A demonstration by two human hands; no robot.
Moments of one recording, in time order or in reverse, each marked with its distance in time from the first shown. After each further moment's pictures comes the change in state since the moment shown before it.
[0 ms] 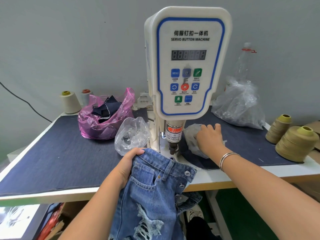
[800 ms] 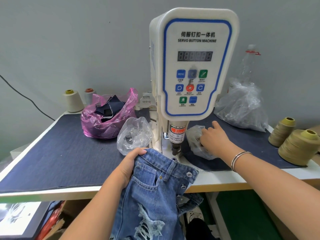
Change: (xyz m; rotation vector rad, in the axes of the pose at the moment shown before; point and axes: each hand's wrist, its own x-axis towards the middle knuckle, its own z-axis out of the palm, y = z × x) left_hand 0.001 -0.001 -0.002 0.002 -0.005 0.019; right_hand -0.002 0.019 -0.013 -0.294 -0.004 -0.345
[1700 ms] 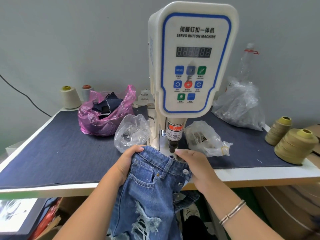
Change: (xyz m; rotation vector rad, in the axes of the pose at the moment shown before) left_hand 0.000 -0.001 0.000 0.005 0.019 -0.004; right_hand -0.070 -0.086 -0.049 2.361 -0.085 0.530
